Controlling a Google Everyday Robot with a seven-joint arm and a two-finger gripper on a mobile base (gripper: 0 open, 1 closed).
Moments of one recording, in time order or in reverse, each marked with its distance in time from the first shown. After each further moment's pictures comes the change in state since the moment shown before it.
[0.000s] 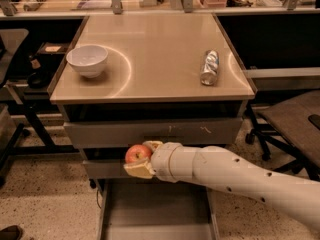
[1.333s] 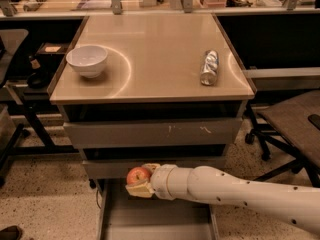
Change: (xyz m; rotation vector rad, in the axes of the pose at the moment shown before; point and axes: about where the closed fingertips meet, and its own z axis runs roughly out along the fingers) arm 0.094 0.008 0.057 -0.081 0.038 0.070
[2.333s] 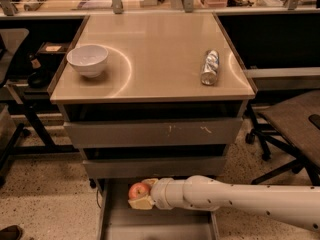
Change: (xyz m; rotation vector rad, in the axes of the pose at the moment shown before) arm 0.084 -0.010 0.059 -0.080 0.060 0.039
